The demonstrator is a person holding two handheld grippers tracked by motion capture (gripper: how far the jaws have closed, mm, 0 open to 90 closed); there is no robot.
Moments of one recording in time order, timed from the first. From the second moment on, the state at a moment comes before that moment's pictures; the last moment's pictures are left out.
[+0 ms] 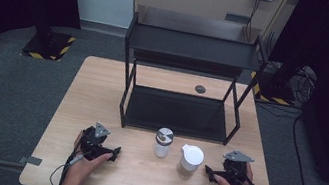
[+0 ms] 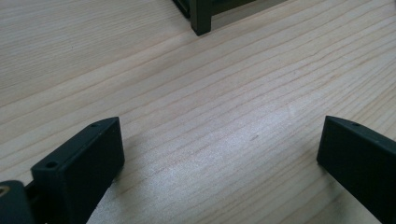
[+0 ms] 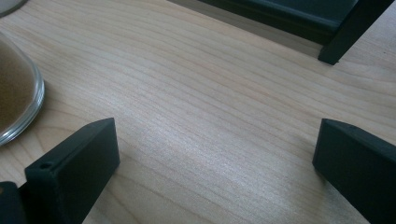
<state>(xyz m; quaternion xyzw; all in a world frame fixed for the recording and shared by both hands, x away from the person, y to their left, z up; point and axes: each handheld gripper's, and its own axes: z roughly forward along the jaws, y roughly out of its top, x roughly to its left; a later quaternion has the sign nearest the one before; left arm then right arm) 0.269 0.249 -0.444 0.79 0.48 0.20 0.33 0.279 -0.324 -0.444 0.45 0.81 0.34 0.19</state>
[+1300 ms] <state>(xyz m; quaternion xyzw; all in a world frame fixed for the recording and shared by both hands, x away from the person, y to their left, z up) 0.247 0.228 -0.423 0.81 0.41 0.19 0.37 0.279 -0.325 -0.444 0.45 0.81 0.34 0.19</state>
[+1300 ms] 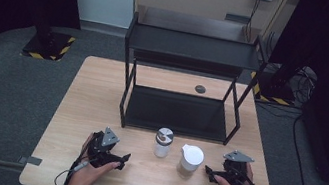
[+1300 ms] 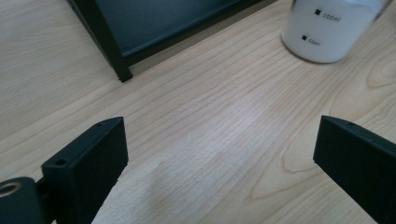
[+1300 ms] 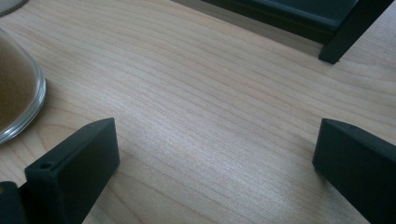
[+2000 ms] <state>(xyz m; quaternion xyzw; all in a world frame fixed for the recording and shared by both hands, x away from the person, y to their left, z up) 0.244 0.218 -0.417 0.83 0.38 0.18 0.37 0.279 -0.325 -0.444 0.44 0.81 0.34 0.19</state>
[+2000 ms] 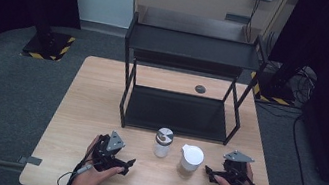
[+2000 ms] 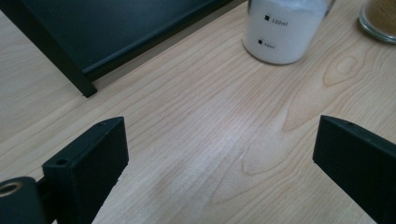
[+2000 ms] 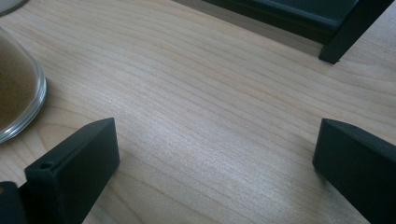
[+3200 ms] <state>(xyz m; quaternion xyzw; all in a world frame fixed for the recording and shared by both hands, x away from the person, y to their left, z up) 0.253 0.199 -0.411 0.84 0.35 0.15 0.39 0.279 -0.325 -0.444 0.44 0.81 0.34 0.19</state>
